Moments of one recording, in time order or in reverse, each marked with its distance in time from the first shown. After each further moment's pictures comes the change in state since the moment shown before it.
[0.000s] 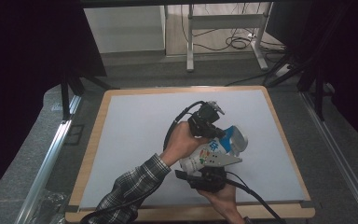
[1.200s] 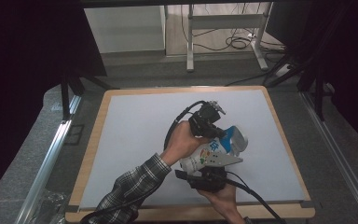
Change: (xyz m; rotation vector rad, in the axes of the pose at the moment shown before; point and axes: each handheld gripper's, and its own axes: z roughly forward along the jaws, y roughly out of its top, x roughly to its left) left arm -0.001 0.003 0.000 0.011 0.001 0.004; right arm 0.001 0.001 -0.001 -0.007 0.004 0.002
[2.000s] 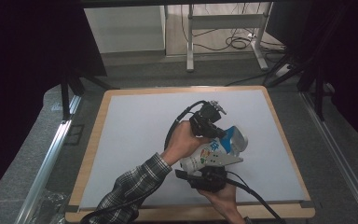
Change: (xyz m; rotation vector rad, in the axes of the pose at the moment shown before) left arm 0.000 0.002 0.002 0.011 -0.001 -0.004; right arm 0.000 0.000 0.000 -0.004 0.003 0.003
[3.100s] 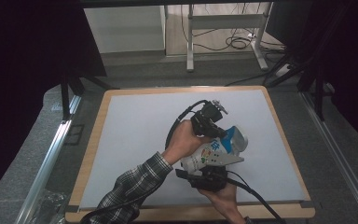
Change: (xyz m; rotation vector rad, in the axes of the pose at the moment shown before) left arm -0.001 0.004 0.001 0.014 -0.001 0.000; right arm -0.001 0.001 -0.001 -0.007 0.001 0.000
